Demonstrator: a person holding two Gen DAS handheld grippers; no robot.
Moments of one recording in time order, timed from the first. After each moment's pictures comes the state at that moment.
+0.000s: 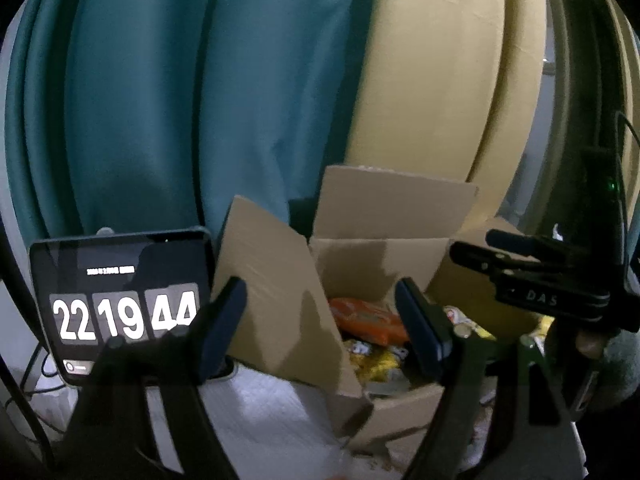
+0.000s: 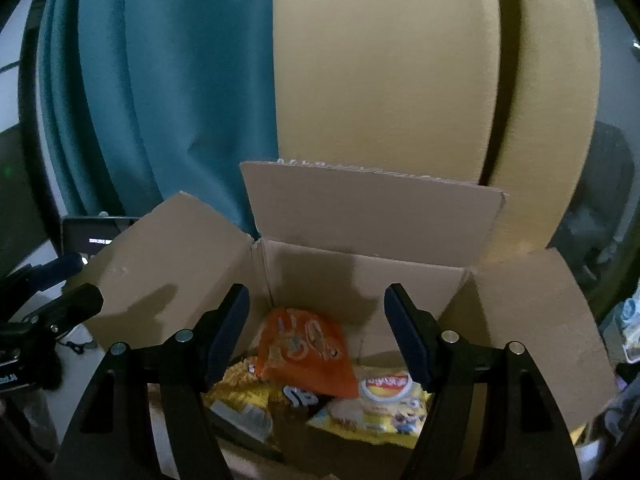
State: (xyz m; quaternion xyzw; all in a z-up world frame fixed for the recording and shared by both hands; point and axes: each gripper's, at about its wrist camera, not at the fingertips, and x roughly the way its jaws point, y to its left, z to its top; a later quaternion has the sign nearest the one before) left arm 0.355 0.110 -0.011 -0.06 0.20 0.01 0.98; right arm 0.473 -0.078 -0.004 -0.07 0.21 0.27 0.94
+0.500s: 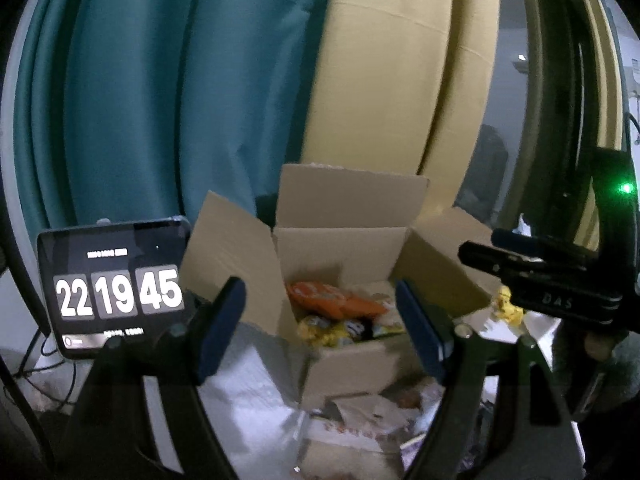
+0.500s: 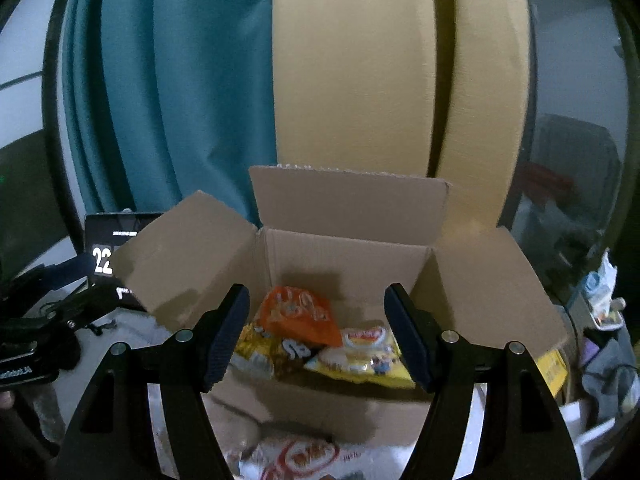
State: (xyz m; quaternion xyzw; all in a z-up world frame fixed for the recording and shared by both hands) left arm 0.303 0.070 -0.004 -0.05 0.20 -0.02 0.98; right arm 0.400 -0.129 0.003 -0.06 0.20 0.26 0.94
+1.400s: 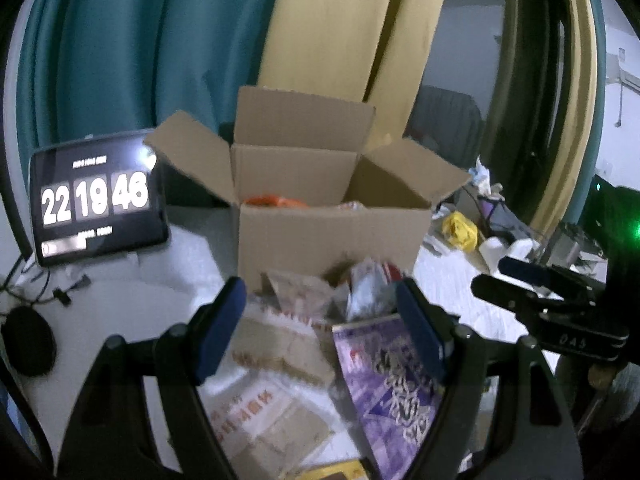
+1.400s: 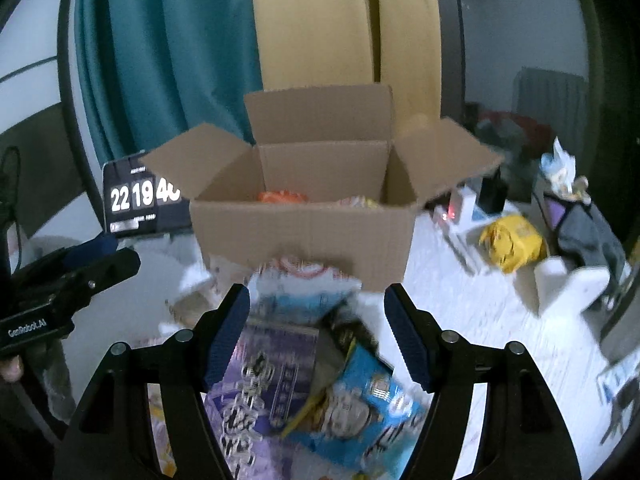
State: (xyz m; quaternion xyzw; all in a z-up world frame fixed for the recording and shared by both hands) left arm 0.221 0.021 -0.068 -0.06 0.26 -0.06 0.96; right arm 0.283 -0.201 -0.083 -0.02 0.26 0.23 0.94
